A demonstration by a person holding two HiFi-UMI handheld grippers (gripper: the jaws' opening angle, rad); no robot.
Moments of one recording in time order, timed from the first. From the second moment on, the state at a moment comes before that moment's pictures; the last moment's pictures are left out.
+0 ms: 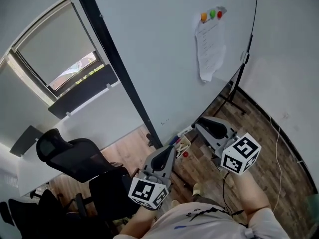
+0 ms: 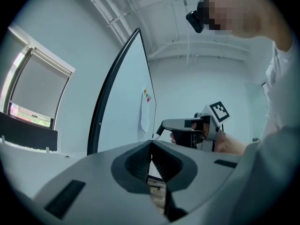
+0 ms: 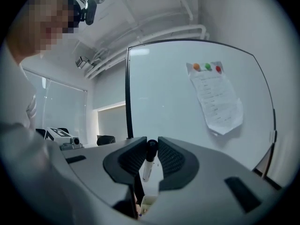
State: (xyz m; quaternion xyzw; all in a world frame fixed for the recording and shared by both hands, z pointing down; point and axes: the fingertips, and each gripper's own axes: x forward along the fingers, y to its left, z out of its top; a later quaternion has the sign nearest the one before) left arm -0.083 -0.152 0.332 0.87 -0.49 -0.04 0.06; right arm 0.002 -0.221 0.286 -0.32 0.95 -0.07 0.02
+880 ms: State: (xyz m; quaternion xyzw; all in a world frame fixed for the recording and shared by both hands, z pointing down) left arm -0.066 -0.141 0.317 0.89 -0.45 -0.05 0.06; right arm 0.013 -0.210 0.265 -0.33 0.94 -0.06 0.02
